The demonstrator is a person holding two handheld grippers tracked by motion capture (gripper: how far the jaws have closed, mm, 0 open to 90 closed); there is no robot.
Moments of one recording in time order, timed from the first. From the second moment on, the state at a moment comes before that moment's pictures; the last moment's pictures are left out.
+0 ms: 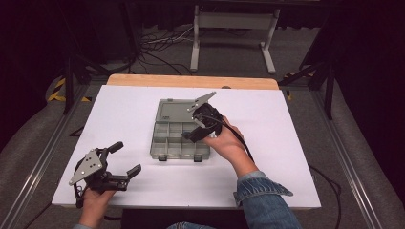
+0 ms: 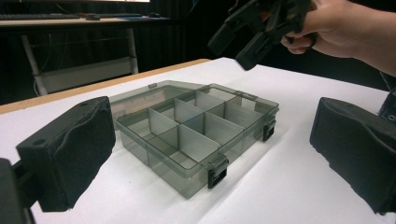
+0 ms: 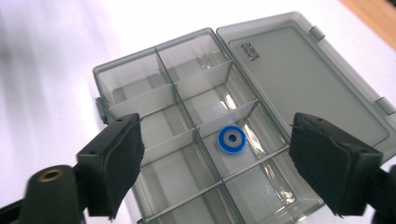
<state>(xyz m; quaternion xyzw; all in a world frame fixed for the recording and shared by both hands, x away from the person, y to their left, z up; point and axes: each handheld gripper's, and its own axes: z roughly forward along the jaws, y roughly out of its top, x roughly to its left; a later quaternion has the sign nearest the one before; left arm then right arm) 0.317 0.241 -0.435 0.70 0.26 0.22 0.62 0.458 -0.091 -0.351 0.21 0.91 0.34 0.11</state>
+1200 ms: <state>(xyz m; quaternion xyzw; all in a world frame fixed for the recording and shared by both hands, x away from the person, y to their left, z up) 0.318 0.243 -0.435 0.70 0.27 0.22 0.63 0.378 -0.214 -0.342 0.22 0.81 0.50 0.19</state>
